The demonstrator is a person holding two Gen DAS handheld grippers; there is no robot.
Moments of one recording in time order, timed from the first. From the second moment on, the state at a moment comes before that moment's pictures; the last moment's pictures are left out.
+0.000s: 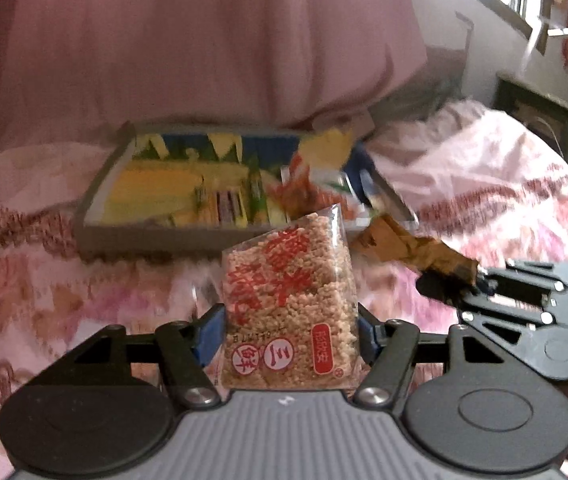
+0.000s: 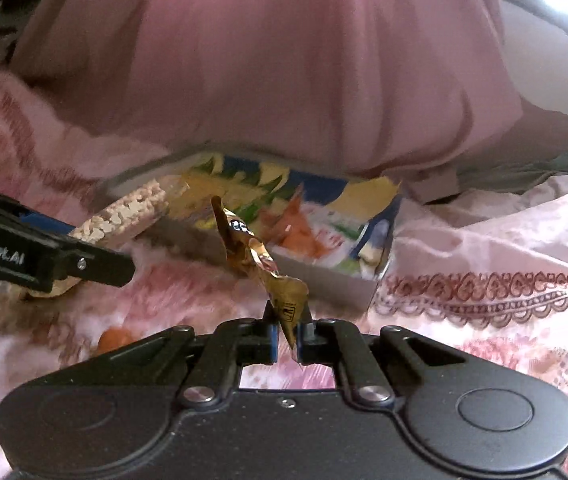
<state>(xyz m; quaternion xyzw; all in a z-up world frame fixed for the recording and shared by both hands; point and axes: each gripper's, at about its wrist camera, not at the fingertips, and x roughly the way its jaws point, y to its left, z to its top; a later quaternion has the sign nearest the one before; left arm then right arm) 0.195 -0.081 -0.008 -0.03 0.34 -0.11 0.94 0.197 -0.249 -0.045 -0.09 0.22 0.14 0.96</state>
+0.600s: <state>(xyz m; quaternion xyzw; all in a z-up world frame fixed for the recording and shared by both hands) 0.337 -0.093 0.015 -0.01 0.32 -0.04 0.95 0.312 -0.270 -0.045 -0.04 0.18 0.08 0.98</state>
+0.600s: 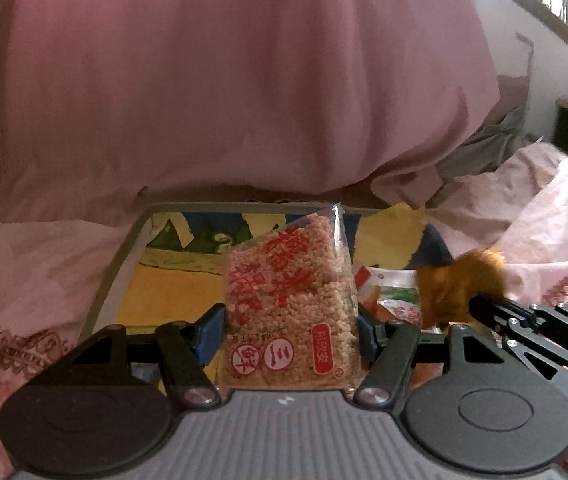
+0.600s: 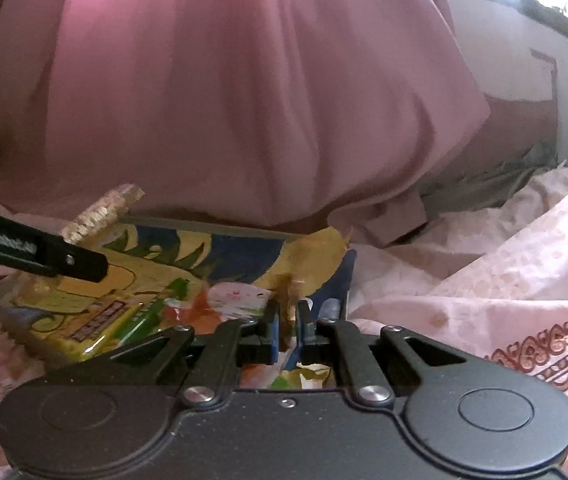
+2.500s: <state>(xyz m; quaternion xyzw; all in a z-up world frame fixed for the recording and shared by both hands) 0.162 -0.055 0.046 -0.04 0.23 0.04 0.97 0.155 -0.272 0.020 0.03 0.12 0.10 0.99</state>
